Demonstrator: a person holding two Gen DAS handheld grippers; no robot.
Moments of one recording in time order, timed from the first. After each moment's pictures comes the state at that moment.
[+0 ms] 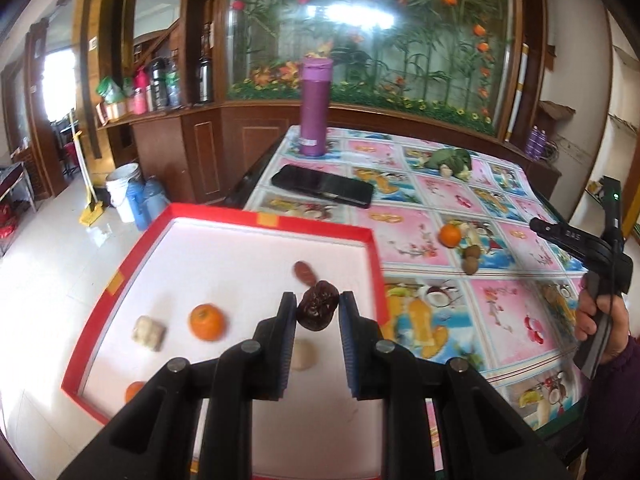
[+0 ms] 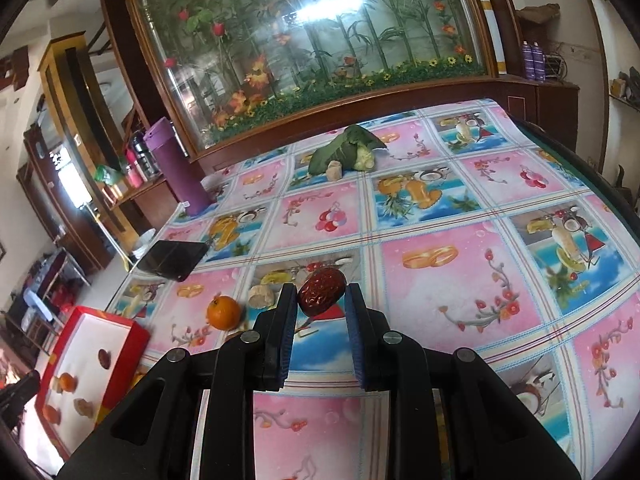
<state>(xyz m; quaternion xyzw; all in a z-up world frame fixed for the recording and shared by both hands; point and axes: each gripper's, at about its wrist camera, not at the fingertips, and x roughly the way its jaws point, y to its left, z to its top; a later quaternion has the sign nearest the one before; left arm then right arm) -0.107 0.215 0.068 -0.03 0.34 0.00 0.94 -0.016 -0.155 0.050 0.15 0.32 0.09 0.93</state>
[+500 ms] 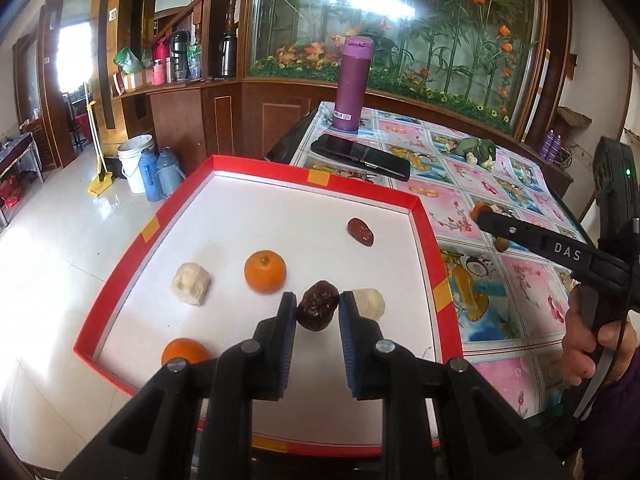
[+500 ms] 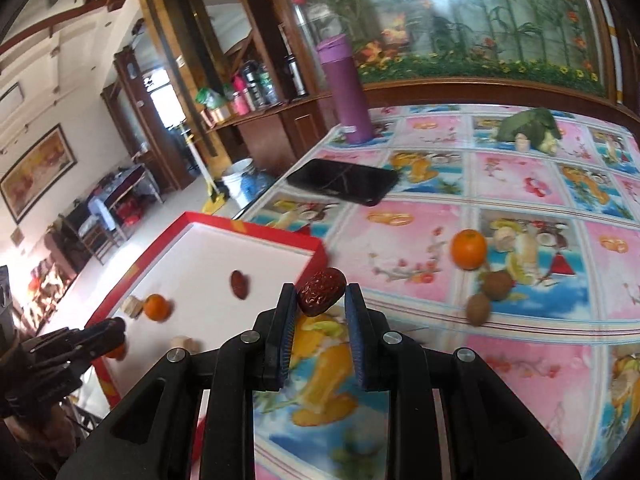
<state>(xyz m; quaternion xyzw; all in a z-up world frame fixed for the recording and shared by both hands) -0.121 0.253 0.039 -0.06 0.37 0.01 0.93 -0.053 0.037 0.051 0.05 0.37 0.29 0.88</state>
